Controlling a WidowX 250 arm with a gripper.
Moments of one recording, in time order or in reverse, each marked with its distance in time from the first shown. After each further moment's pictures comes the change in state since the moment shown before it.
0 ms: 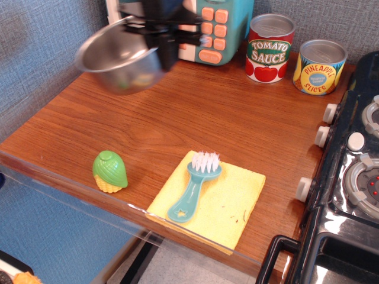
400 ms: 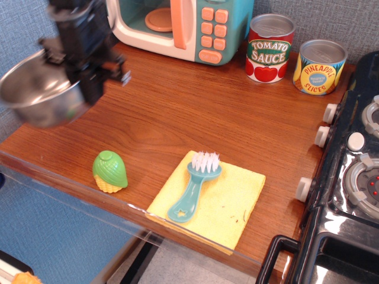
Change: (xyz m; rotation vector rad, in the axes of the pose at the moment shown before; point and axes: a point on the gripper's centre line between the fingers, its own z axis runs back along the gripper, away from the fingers) arm -0.068 0.065 -0.018 0.113 0.101 0.094
